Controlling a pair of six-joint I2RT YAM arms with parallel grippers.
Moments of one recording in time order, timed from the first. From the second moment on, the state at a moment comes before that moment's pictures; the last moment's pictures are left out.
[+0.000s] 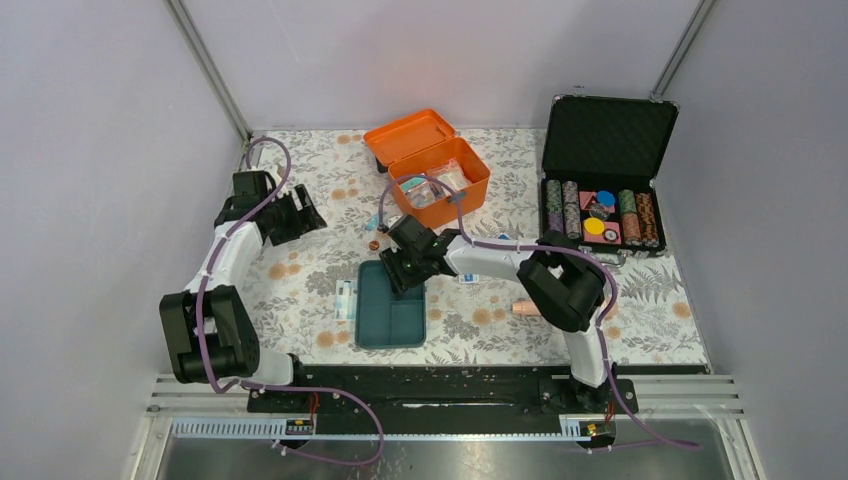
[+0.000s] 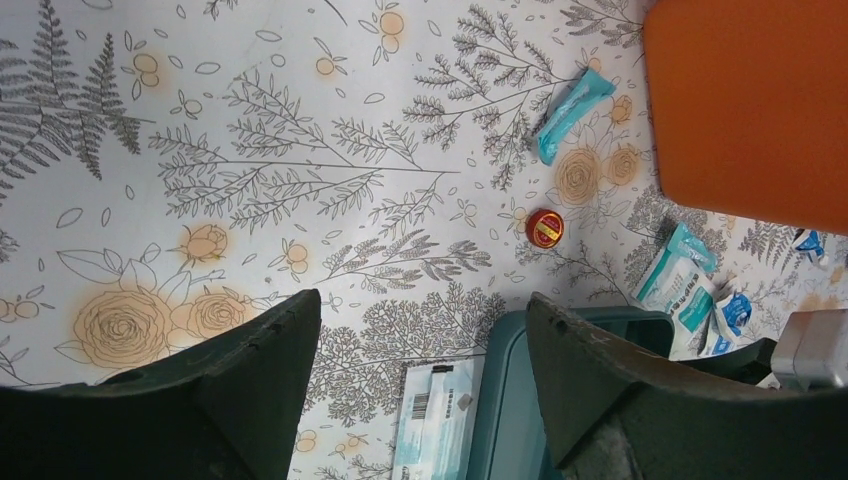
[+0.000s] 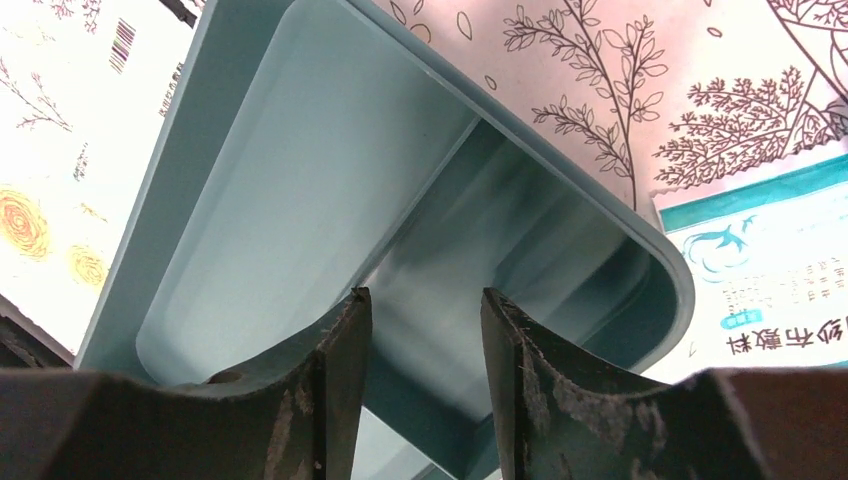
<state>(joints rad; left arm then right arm) 0.15 1.42 1.01 -0.47 0.32 -0.26 0.94 2.02 1.36 -0.32 -0.09 0.35</state>
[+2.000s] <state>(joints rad) 0.21 1.61 1.33 -0.71 0.47 -0.17 0.46 1.97 2.35 -0.95 -0.98 -0.11</state>
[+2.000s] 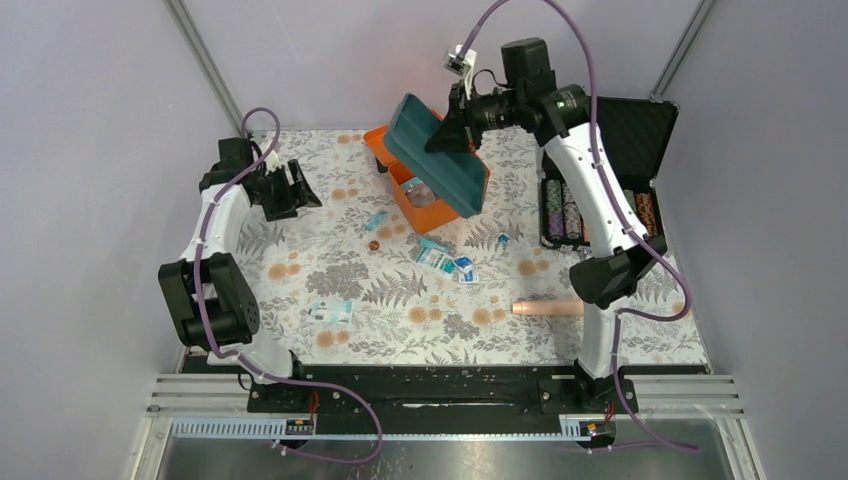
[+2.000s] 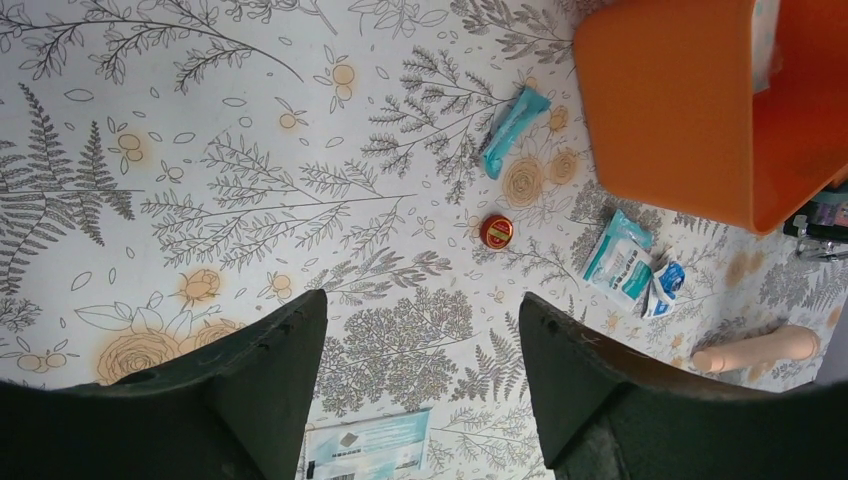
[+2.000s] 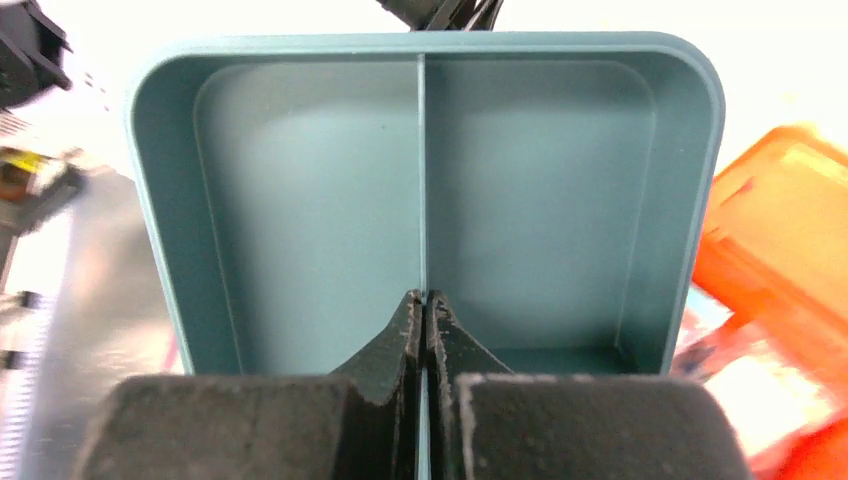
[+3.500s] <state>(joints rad) 0.12 1.46 1.20 -0.71 0.51 -0.10 0.51 2.35 2.46 -1.06 -0.54 -1.56</state>
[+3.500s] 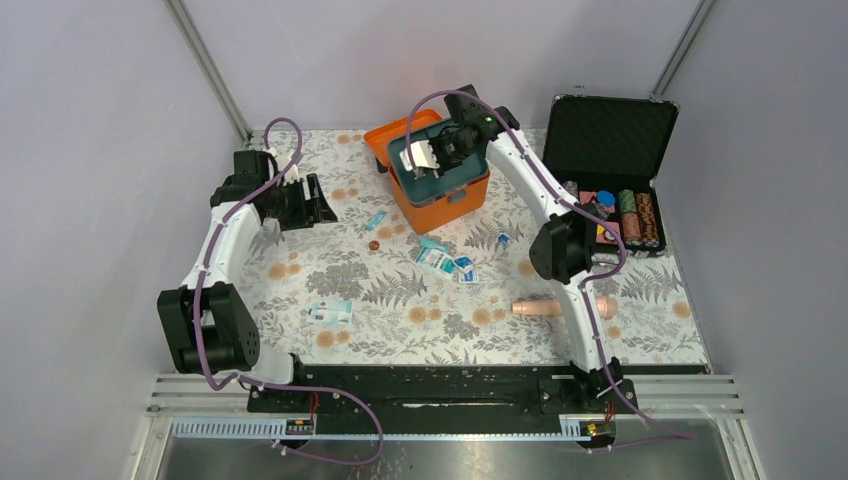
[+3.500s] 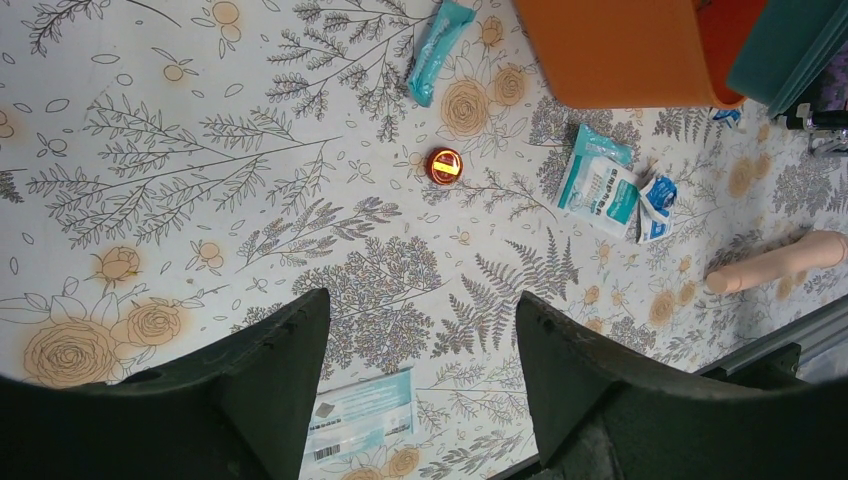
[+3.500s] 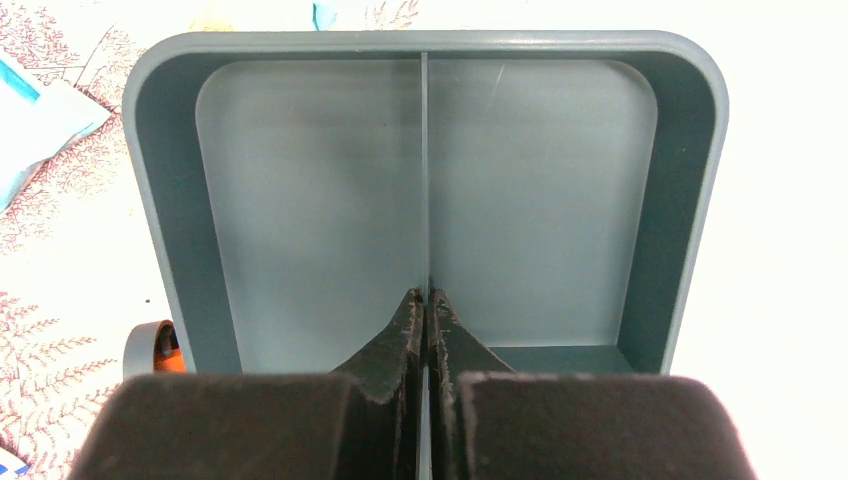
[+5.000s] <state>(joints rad) 0.12 1.46 1.20 -0.71 0.51 -0.10 0.52 2.36 2.48 -1.05 -0.49 -1.48</state>
